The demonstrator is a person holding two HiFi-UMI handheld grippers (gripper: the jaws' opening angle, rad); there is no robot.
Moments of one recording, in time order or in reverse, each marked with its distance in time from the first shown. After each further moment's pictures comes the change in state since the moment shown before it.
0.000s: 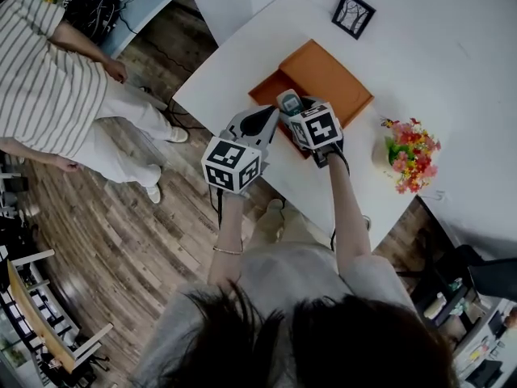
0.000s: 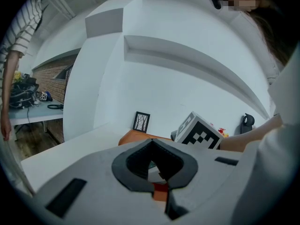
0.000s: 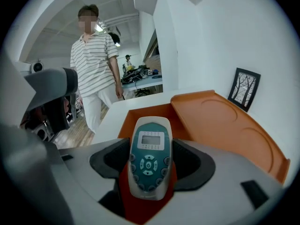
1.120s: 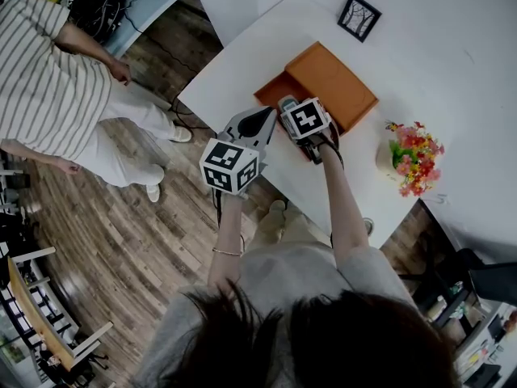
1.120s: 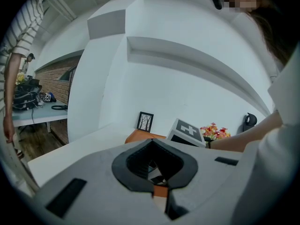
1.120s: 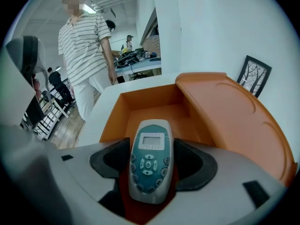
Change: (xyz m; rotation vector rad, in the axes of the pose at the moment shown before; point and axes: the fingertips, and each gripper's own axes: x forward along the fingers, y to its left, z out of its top) left arm -0.013 0.014 0.001 -0.003 0.003 0.033; right arm 0.038 -0.001 -0.021 -0.008 0.207 -0.046
